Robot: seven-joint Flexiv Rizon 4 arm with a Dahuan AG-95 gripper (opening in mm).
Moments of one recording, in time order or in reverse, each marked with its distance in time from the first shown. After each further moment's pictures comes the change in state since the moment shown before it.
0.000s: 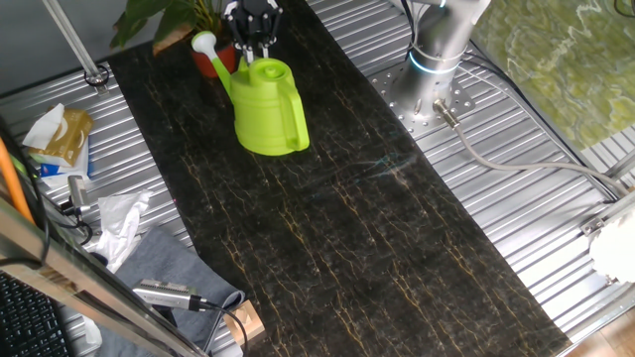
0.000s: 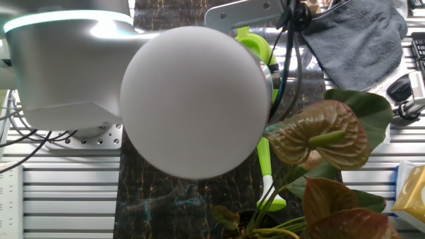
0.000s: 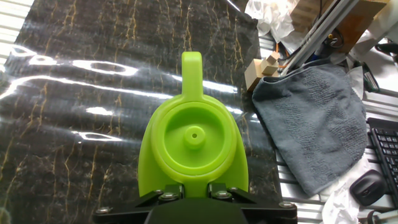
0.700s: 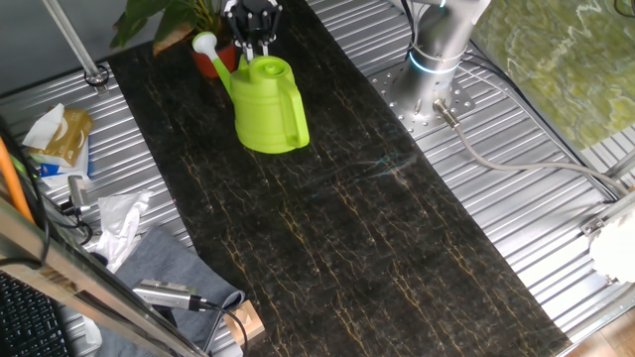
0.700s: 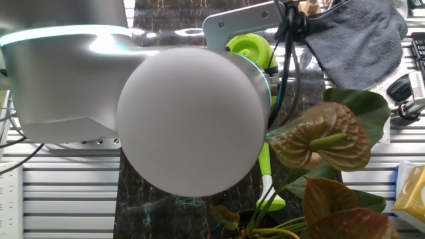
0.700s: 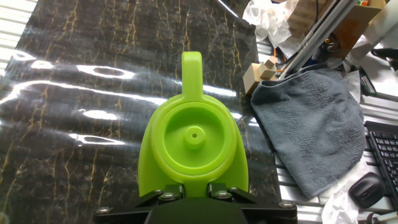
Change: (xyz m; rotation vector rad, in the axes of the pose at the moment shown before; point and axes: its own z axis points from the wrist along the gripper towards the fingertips) arm 0.001 0.000 -0.001 0.004 -0.016 0.006
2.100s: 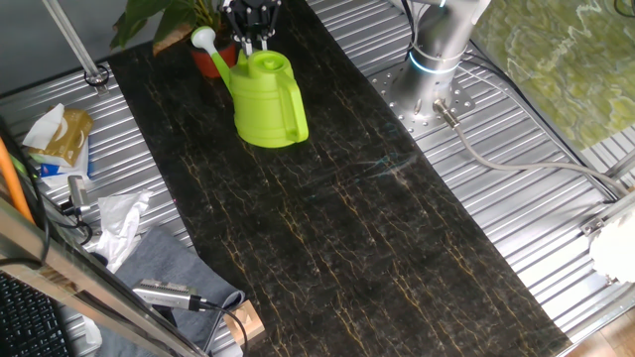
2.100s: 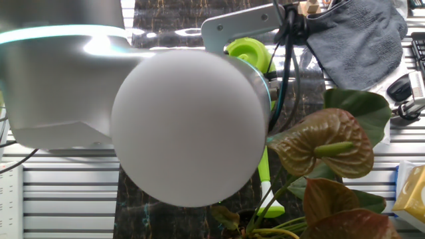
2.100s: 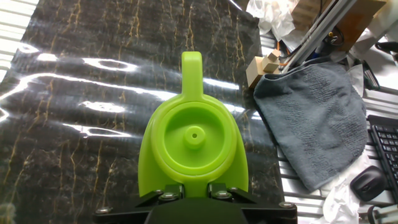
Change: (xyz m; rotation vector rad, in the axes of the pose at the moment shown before) arm 0.009 0.004 -0.009 -0.010 0.012 -0.005
